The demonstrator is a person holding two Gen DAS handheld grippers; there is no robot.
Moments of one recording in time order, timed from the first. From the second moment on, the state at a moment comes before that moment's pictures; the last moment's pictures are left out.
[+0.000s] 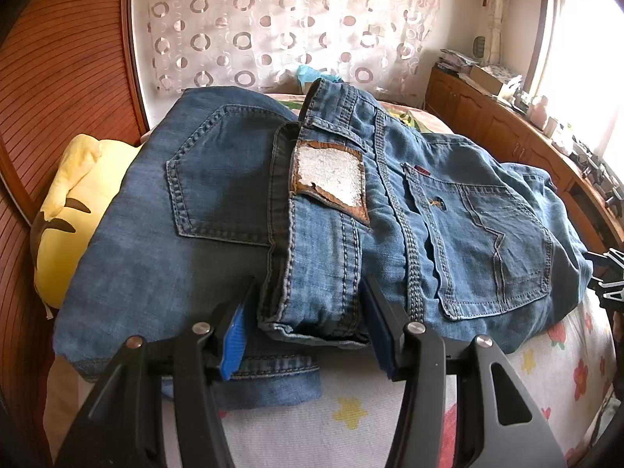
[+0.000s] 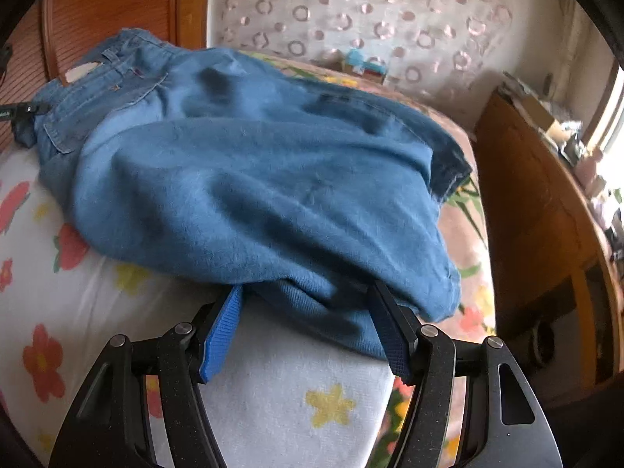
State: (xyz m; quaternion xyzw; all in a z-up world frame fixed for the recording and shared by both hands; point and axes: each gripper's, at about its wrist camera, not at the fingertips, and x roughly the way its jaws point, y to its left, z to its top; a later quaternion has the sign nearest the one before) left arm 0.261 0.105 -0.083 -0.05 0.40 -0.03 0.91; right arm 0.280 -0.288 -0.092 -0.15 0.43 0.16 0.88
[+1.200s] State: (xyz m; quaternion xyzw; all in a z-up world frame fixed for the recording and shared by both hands) left arm 0.188 0.104 0.048 -0.04 0.24 -0.05 0.97; right arm 0.251 -0.289 0.056 -0.11 0.25 0.15 0.95
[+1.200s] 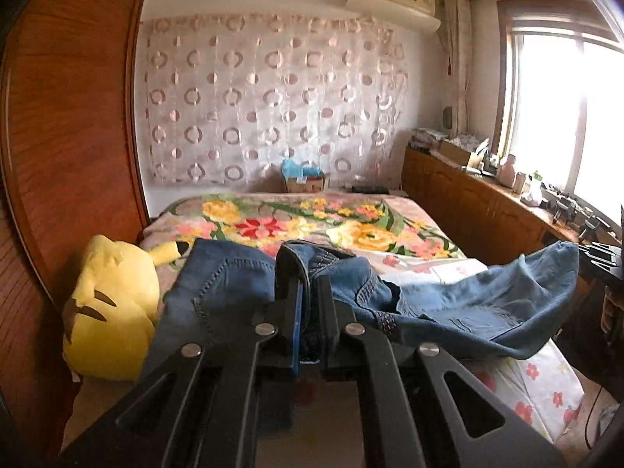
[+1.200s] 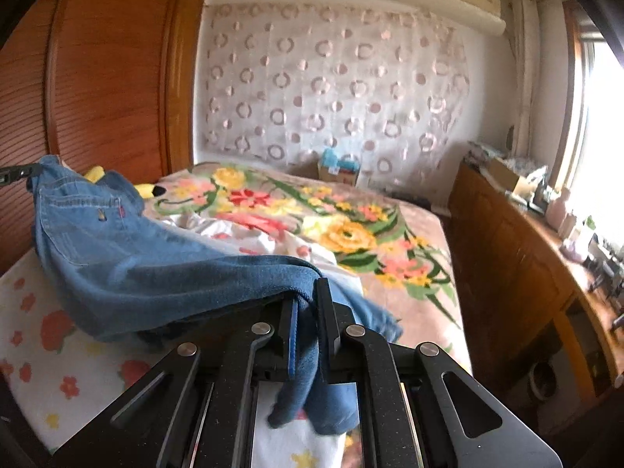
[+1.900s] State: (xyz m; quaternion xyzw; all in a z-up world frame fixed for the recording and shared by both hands) left arm 0.030 0.141 -0.012 -0.08 0.28 -0.05 0.96; right arm 0.107 -0.278 0.011 -0.10 0.30 0.19 0.93
